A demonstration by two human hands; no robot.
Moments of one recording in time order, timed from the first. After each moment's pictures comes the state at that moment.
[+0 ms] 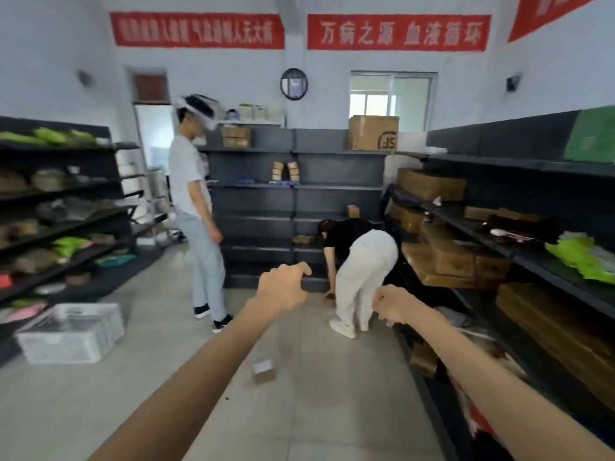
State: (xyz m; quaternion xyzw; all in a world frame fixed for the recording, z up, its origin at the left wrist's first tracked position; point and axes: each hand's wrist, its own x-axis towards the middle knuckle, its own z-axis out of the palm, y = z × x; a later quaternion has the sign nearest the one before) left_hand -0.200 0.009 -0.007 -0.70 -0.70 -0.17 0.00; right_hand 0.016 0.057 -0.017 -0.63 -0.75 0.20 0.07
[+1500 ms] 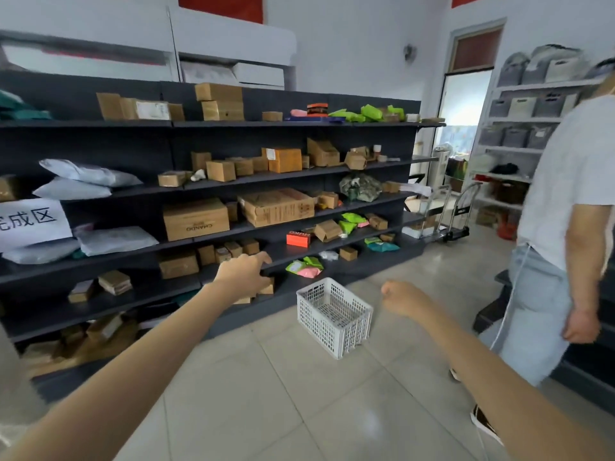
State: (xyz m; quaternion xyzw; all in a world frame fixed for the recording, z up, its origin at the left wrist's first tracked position) left_hand -1.117 0.107 -0.050 -0.26 -0.96 -0.08 0.03; right_hand -0.987 0.377 -0.078 -0.24 -0.95 0.18 -0.02
